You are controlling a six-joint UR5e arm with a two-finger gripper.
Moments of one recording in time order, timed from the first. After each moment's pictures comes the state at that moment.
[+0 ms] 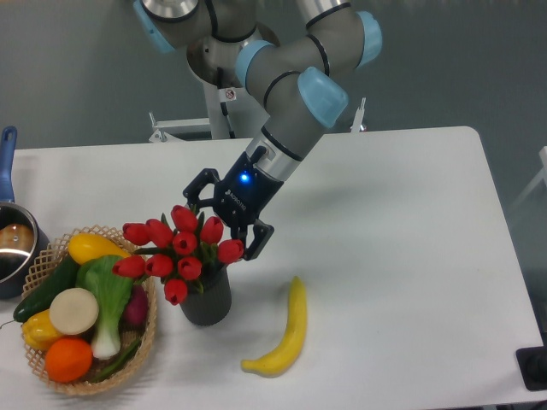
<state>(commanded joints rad) 2.51 -1.77 -1.94 -0.79 0.69 1.21</state>
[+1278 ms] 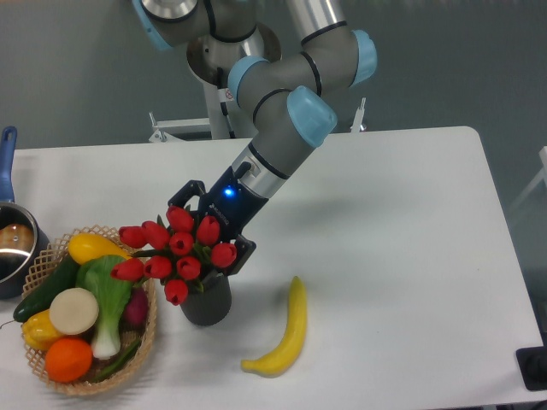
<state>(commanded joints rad) 2.47 -1.82 -1.89 -0.78 0.66 1.22</state>
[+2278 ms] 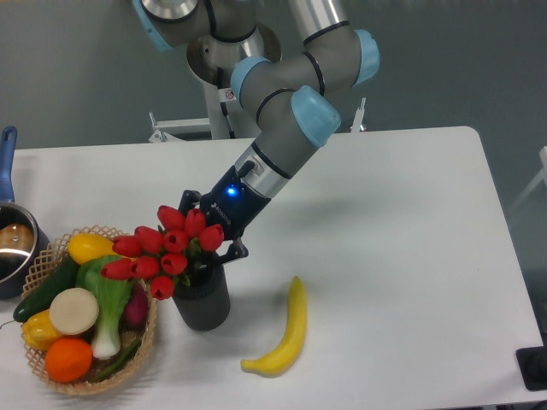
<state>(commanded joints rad) 2.50 -1.81 -1.89 -0.78 0.59 1.21</state>
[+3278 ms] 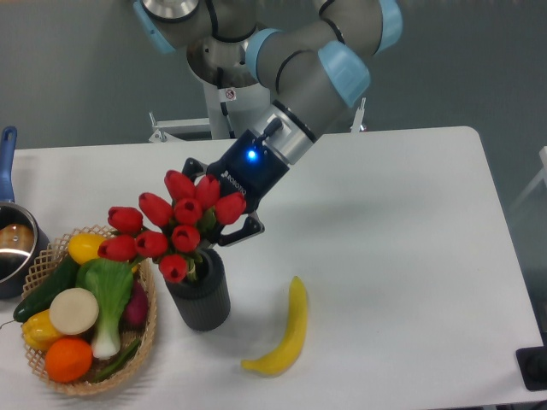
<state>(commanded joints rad) 2.54 -1.73 -1.75 -0.78 0.43 0.91</state>
